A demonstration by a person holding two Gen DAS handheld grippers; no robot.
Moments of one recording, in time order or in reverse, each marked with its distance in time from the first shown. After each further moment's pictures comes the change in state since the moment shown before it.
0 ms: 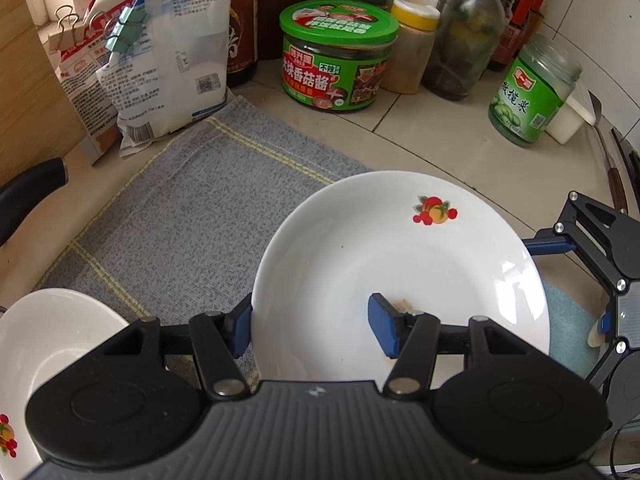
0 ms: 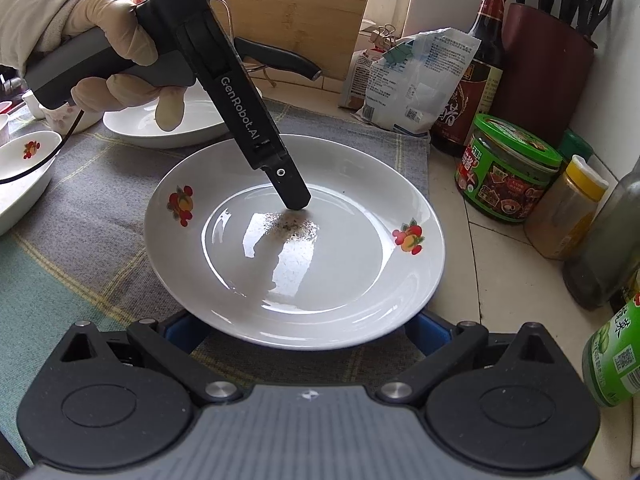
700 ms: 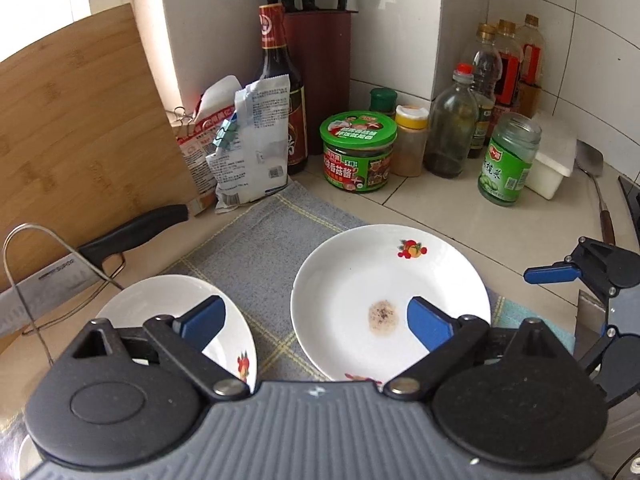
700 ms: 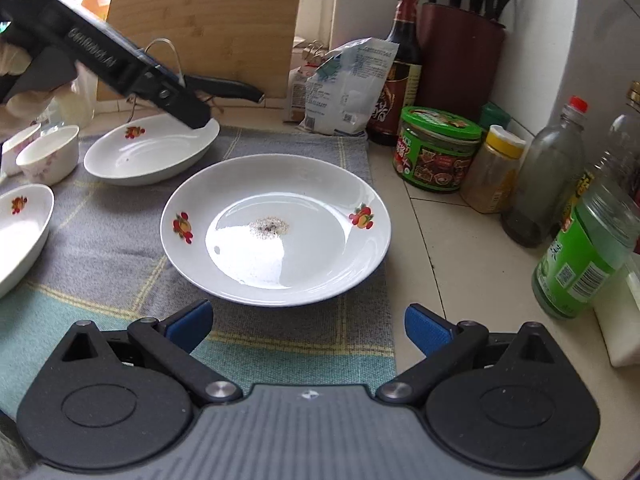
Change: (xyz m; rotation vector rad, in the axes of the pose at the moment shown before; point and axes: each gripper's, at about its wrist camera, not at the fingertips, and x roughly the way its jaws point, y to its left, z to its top) left arm -0.122 -0.048 -0.062 -0.051 -0.291 0.202; right arm -0.061 0.011 -0.014 0.232 -0.049 -0.137
